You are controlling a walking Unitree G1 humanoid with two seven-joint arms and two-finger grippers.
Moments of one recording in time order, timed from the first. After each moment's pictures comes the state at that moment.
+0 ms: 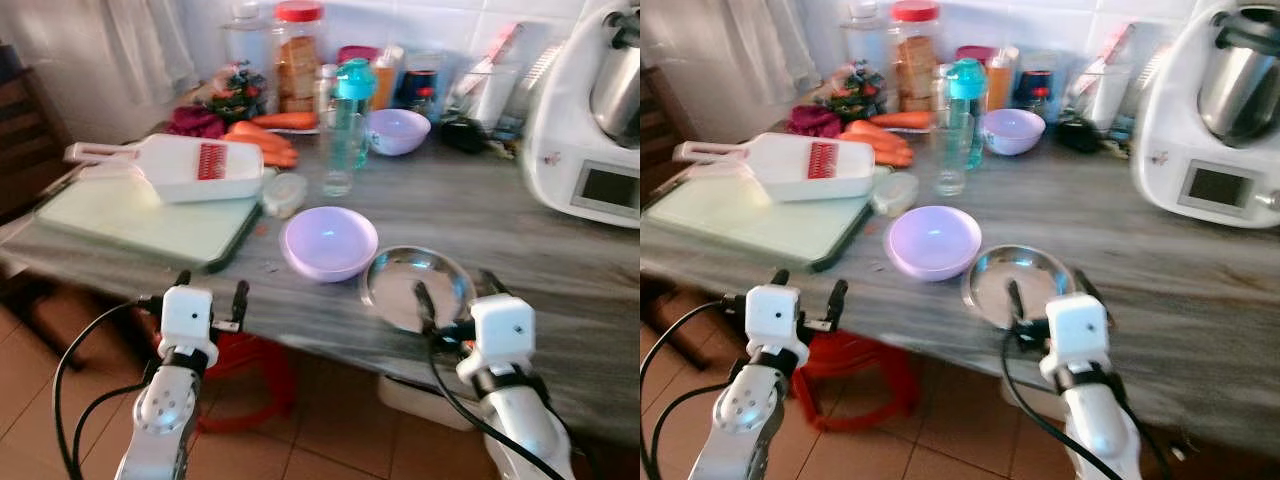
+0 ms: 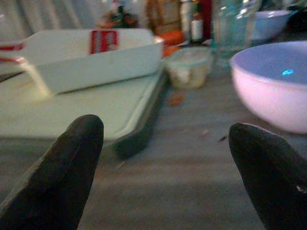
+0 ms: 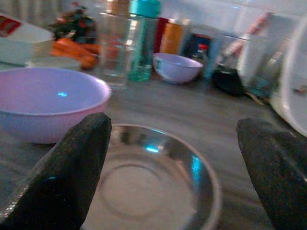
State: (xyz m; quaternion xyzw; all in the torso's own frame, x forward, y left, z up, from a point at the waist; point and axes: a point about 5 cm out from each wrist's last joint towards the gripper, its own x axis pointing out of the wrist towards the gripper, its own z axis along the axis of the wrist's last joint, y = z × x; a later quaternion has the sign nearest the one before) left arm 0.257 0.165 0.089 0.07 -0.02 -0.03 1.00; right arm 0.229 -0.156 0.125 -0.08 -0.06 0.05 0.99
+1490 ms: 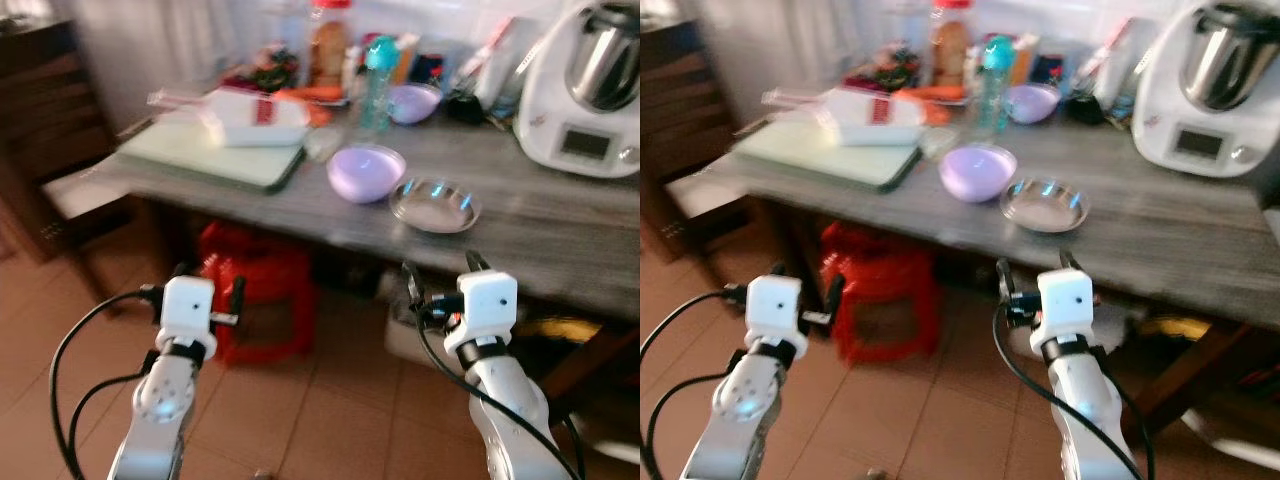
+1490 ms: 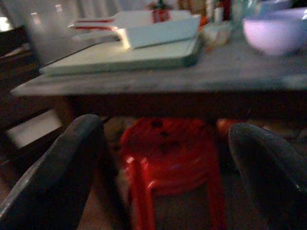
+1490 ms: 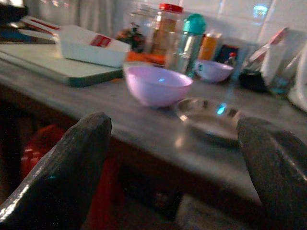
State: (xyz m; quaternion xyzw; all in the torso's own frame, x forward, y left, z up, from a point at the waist) left arm 0.264 0.167 0.091 0.09 -0.01 -0.03 1.00; right arm 0.257 -0.151 0.131 -0.07 -0.07 0.06 0.99
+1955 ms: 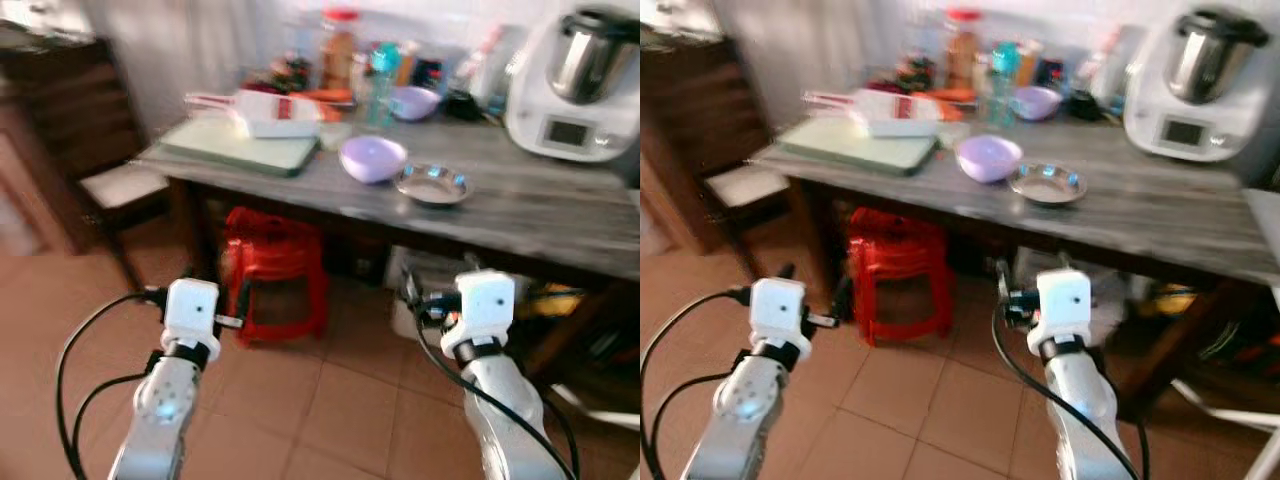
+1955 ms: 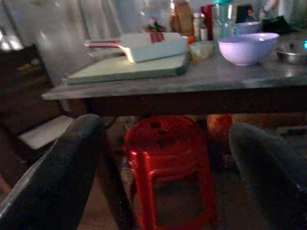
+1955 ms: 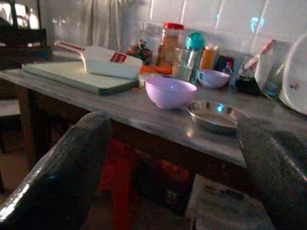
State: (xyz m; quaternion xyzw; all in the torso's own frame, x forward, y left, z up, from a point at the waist) left arm 0.263 0.163 0.090 0.07 -0.02 -0.06 1.00; right arm 0.257 -0.149 0.129 -0.05 -0.07 0.05 0.99
